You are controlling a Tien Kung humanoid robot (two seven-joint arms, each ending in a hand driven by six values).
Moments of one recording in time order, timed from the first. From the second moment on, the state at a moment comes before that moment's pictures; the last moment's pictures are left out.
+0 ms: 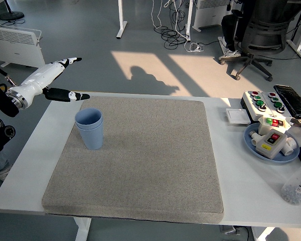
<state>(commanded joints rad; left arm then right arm) -0.90 0.64 -0.77 -0.98 1.41 0.15 -0.16 0.09 -0.18 0.50 0.18 -0.33 -0.31 -0.15</state>
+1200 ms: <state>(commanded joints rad) -0.03 0.29 -1.56 -1.42 0.64 -0.11 -0.05 0.06 -0.17 0.52 0.18 -0.36 -0.31 -0.16</state>
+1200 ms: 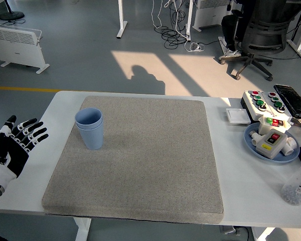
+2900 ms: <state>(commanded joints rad) -0.01 0.26 -1.62 -1.40 0.65 -0.07 -0.05 0.11 -0.17 0.53 0.18 -0.37 -0.31 -0.16</state>
